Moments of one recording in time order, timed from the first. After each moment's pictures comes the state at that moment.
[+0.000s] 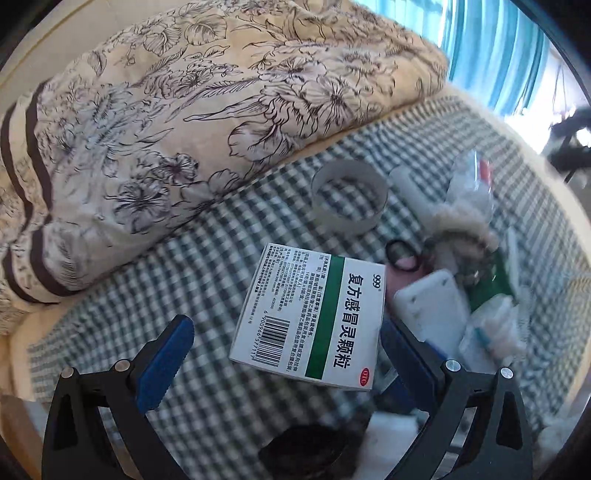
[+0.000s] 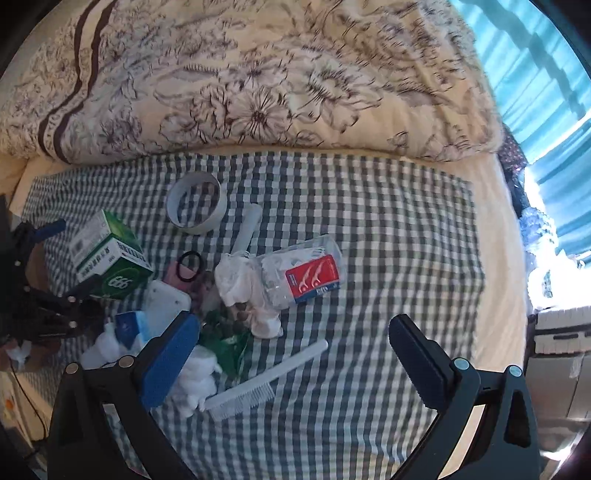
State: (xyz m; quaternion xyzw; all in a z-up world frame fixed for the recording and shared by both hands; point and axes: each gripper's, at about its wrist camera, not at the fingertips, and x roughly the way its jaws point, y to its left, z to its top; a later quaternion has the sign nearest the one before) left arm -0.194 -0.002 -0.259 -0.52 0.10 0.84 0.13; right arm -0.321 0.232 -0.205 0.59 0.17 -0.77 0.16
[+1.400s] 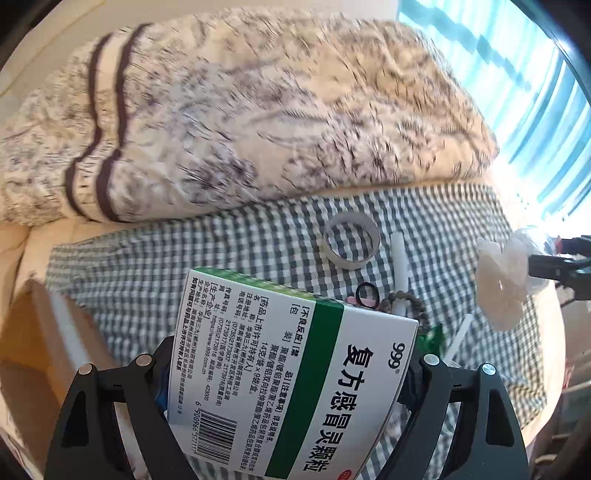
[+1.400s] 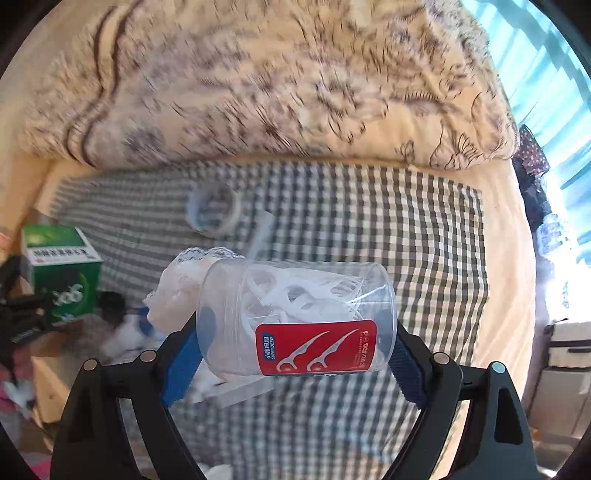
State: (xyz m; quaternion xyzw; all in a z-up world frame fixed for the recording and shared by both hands) left arm -0.167 0.005 -0.149 -0.53 -0.04 0.85 -0.04; right arm -0.318 0.252 -0.149 0.58 0.13 -0.77 0.21
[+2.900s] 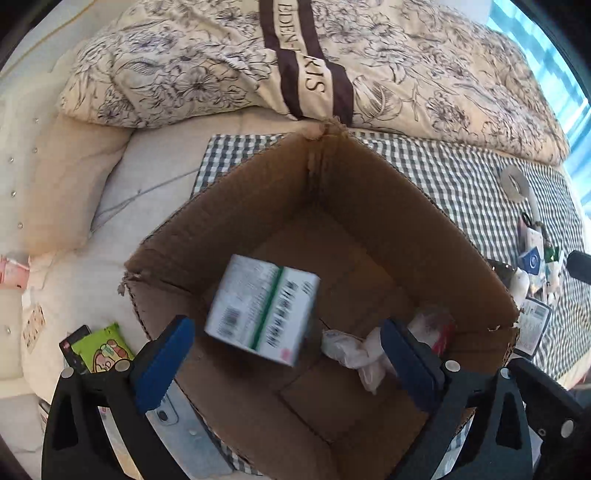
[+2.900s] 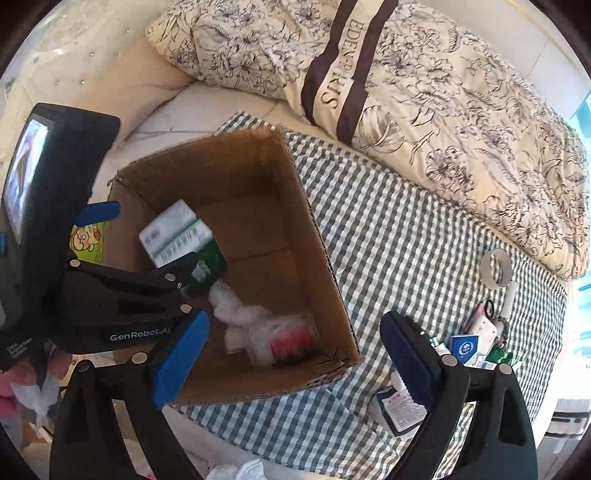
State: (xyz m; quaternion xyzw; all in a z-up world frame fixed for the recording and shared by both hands) left arm -0.009 -0.319 -0.177 -0.59 -0.05 0.80 -0.11; right arm -0.033 -0.166 -0.149 0.52 0.26 -0.75 0.31
